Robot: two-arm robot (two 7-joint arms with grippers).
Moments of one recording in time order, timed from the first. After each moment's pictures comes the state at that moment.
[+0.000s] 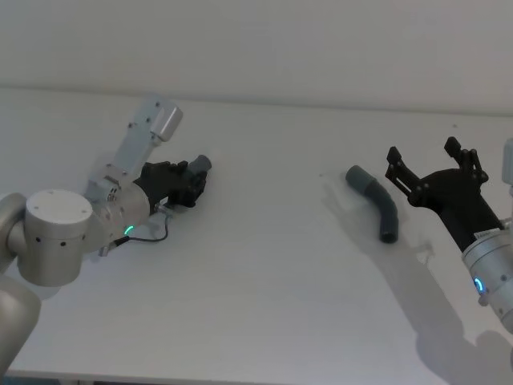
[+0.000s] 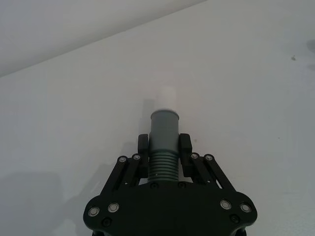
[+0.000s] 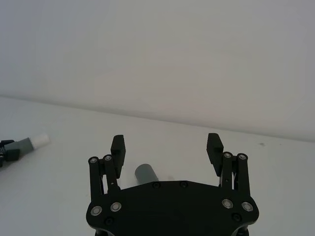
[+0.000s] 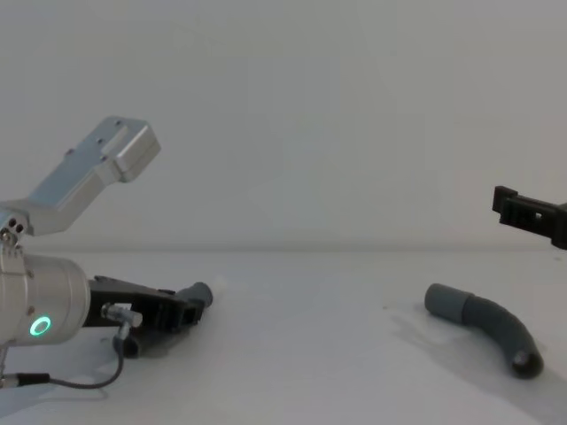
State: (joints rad) left arm -0.33 0.33 0.39 -1.50 -0.26 0.47 -0.19; right arm -0.01 0.34 -0.23 -1.77 0.29 0.03 0.07
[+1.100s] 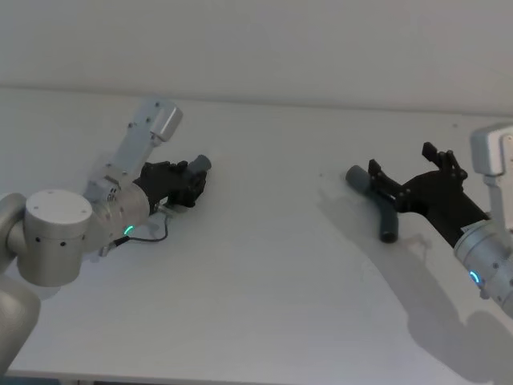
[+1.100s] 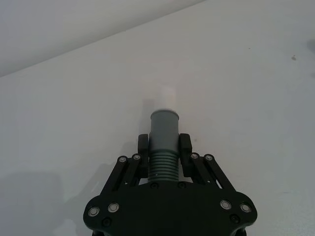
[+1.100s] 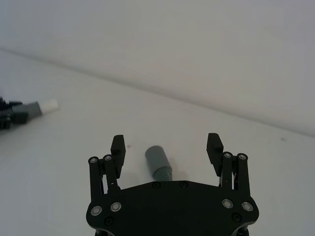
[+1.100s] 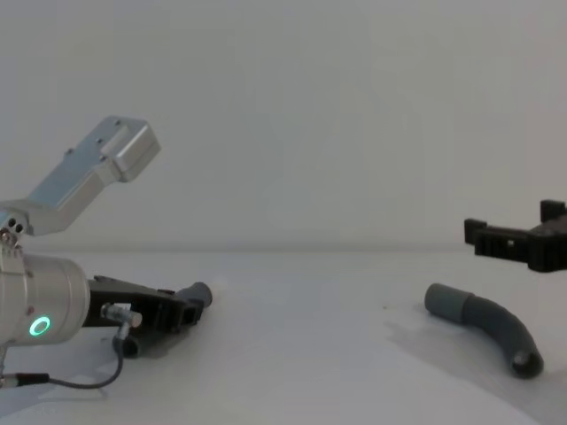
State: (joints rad) left arm -0.33 0.33 0.39 -1.50 -0.25 0.47 -0.19; right arm 0.06 0.39 -0.26 -1.75 0.26 0.19 0.15
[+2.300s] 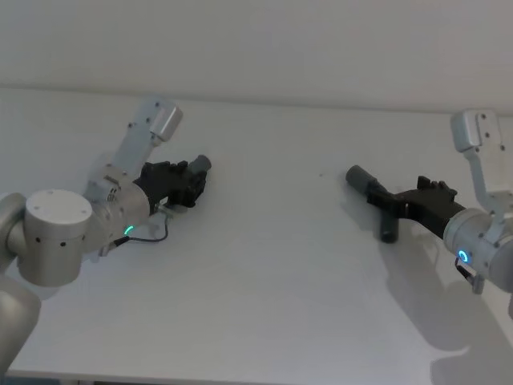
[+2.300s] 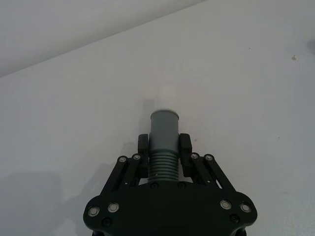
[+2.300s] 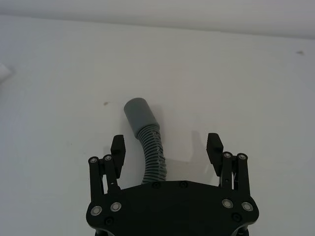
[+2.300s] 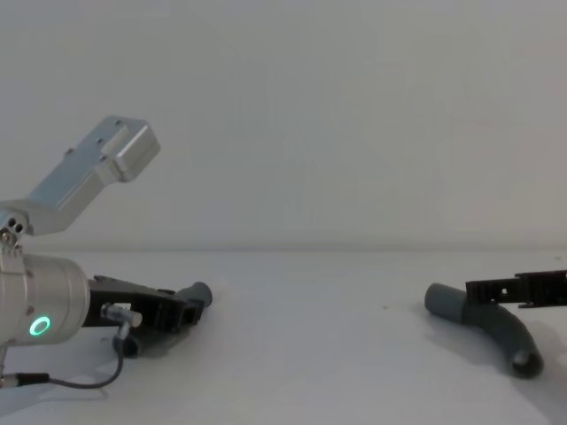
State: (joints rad) left arm -0.33 0.33 0.39 -1.50 -0.25 0.47 -0.19; right arm 0.17 0.28 -0.22 -1.69 0.32 0.65 0.09
